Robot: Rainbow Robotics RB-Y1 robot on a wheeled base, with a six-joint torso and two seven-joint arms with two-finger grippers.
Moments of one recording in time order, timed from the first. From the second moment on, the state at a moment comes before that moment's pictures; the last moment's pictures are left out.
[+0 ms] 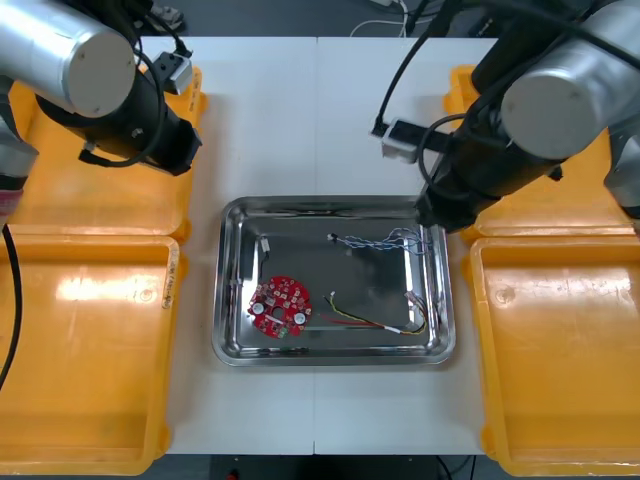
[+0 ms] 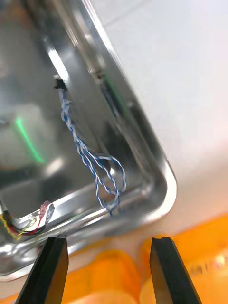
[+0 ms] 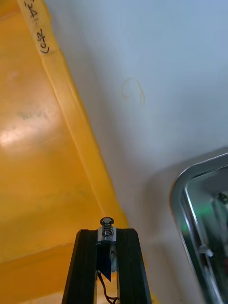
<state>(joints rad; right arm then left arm) -0.78 -0.63 0.35 -1.83 -0.88 1.74 1.86 -0.80 0.60 -0.23 -1.72 0.60 1.74 -1.38</state>
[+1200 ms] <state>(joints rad) -0.47 -0.89 -0.06 -1.95 -0.96 1.76 1.28 -0.75 0.41 -0.59 -1.75 0.44 1.63 -0.99</state>
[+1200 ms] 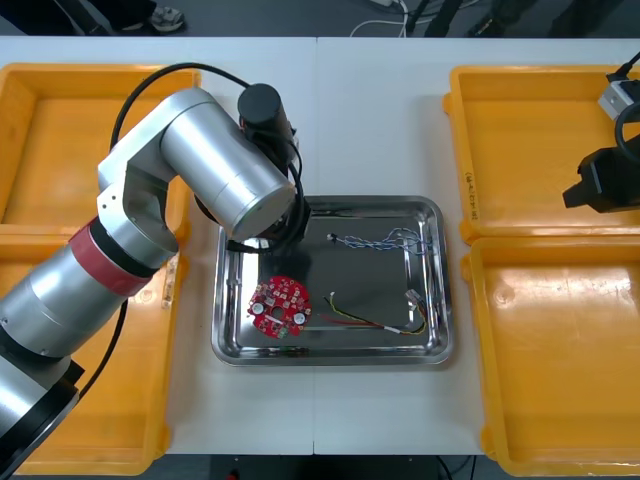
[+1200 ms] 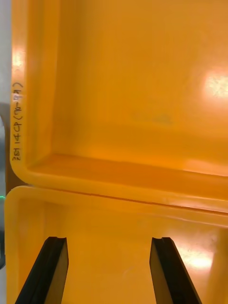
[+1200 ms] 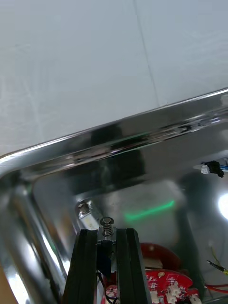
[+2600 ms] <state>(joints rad) -0.19 -0.98 -0.12 -1.96 -1.00 1.59 1.22 -0.73 0.38 -0.67 -1.62 0.45 1.47 -0.92</state>
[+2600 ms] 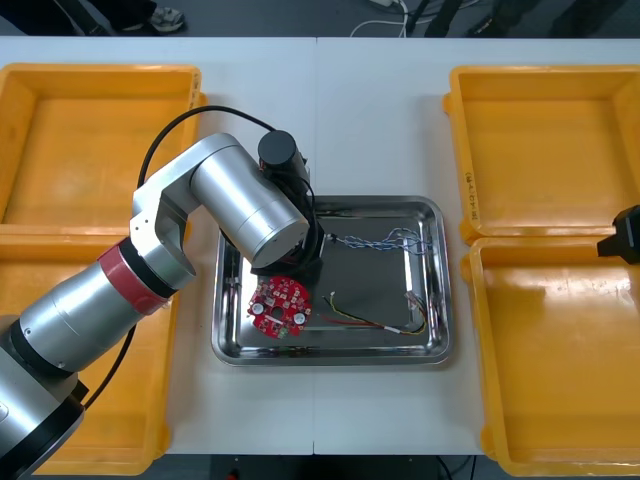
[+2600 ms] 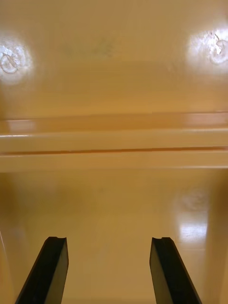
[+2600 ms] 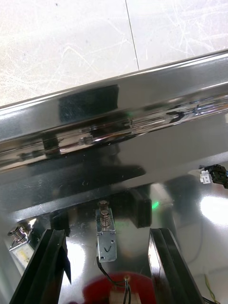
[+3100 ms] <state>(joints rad) -0.08 -0.98 -0.19 -2.04 -0.99 1.60 1.22 -0.73 0.38 -0.64 -1.73 0.46 1.60 -0.88</state>
